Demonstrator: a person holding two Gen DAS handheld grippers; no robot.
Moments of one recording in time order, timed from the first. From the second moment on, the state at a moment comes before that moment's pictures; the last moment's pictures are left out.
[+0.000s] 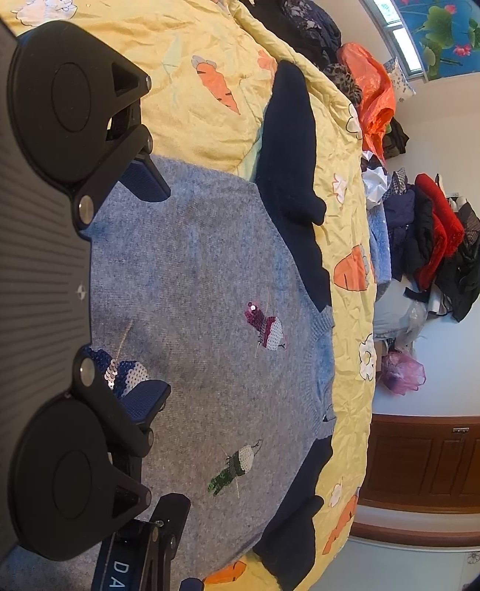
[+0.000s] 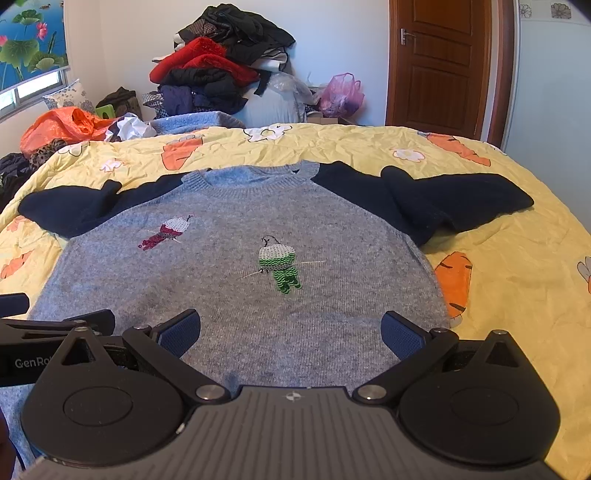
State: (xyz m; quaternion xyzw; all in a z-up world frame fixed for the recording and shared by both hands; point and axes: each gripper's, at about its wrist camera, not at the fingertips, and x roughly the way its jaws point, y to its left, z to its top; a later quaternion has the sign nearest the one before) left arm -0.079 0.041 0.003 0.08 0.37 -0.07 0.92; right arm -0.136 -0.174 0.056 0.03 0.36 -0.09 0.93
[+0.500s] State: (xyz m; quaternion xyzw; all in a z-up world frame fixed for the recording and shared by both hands) left arm -0.047 0.029 -0.009 0.11 0.33 -0.05 0.94; right arm -0.088 -0.324 0.052 -0.04 0.37 -0.14 0.92
